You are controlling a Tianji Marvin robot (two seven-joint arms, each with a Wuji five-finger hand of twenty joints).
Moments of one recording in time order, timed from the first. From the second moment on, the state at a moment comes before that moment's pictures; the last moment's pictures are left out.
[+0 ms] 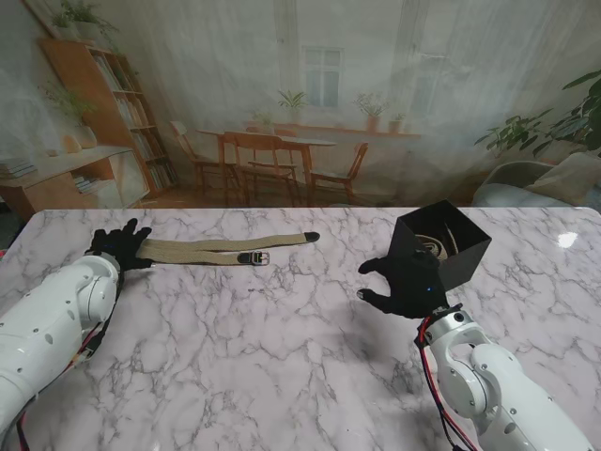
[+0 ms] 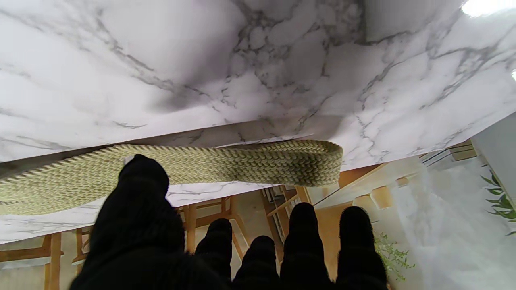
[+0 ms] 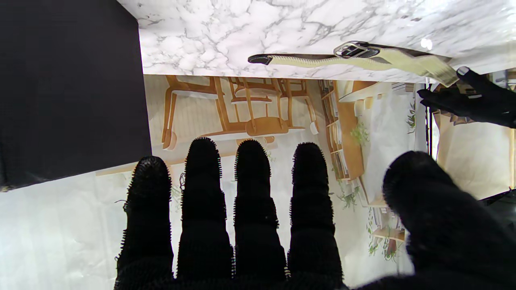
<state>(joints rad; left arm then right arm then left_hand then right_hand) 1.02 -1.00 -1.00 -0.86 1.01 0.11 -0.04 -1.62 -1.08 1.25 -1.59 -1.06 -0.12 -0.30 0.86 -0.10 -0.01 0.00 0.20 0.10 0.00 0.24 0.13 0.09 -0.03 0.03 0.26 0.11 0.14 0.33 0.01 0.20 0.51 0.46 0.29 -0.34 0.76 -0.12 0.61 -0.11 0.52 0.37 0.85 0.08 0.33 0.24 0.80 0.16 0.23 0.24 0.32 0.32 1.02 0.27</state>
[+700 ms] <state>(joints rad) 0.94 -1.00 -0.83 -0.74 0.94 0.14 -0.02 -1.61 -1.08 1.24 -1.58 -1.05 -0.11 -0.29 0.97 -0.10 -0.01 0.00 0.32 0.16 0.37 0.62 0.15 0.16 0.10 0.27 0.26 0.13 0.22 0.45 0.01 0.16 0.62 0.51 0.29 -0.34 0.76 -0.12 0.61 -0.11 0.52 0.37 0.85 0.08 0.33 0.24 0.78 0.16 0.23 0.24 0.31 0.32 1.02 0.27</state>
